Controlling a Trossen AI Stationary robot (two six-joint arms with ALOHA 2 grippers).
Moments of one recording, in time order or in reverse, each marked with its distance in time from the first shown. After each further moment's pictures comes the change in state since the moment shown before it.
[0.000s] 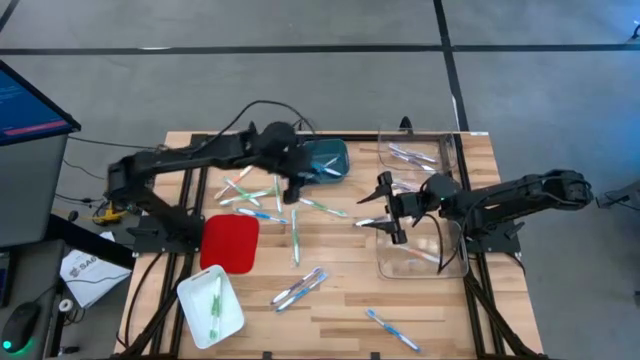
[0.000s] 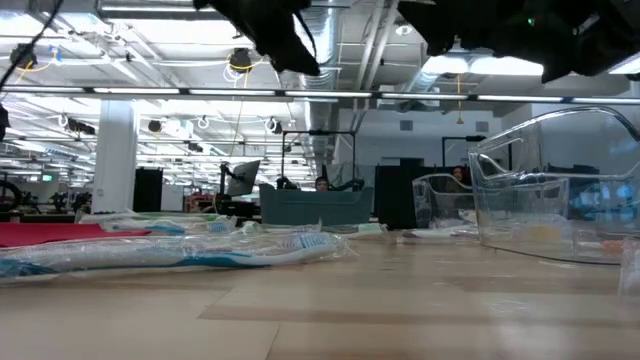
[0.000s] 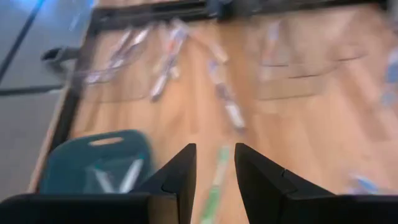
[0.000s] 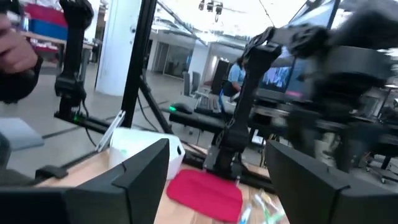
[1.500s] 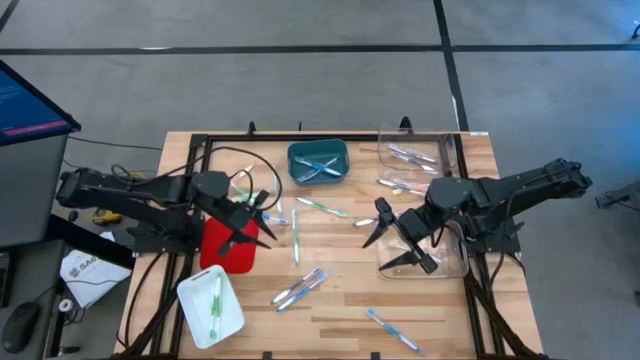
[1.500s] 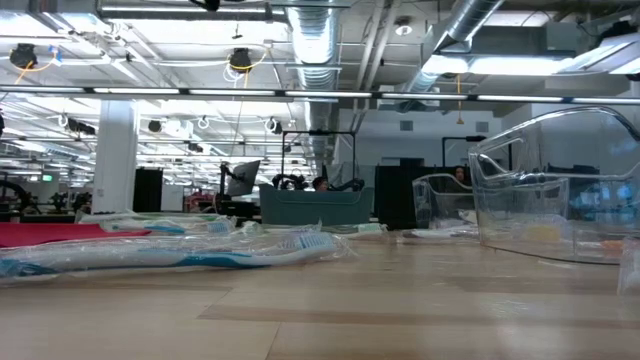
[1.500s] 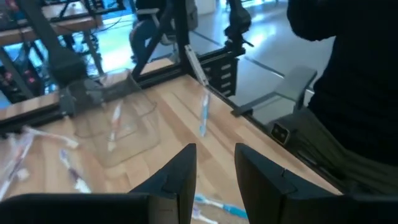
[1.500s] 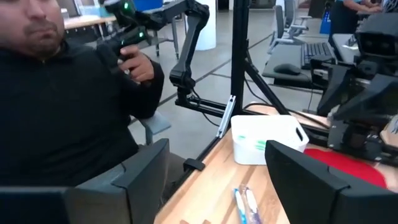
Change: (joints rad) left arm -0.358 -0.560 -0.536 0.319 0.212 -0.052; right arm 0.336 -0.034 0.646 -1.022 0.000 0.202
